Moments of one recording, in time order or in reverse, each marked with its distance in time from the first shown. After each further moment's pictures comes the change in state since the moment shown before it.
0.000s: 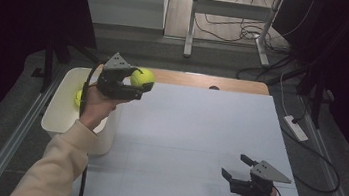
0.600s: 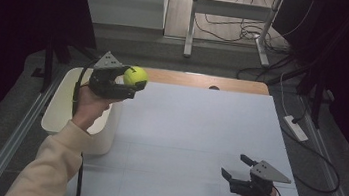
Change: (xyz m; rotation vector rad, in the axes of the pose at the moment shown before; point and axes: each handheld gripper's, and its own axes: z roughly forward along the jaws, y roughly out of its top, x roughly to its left) left arm 0.008 -0.004 -0.013 -0.012 0.025 -0.012; right arm 0.000 0.000 0.000 0.003 -0.005 -0.003
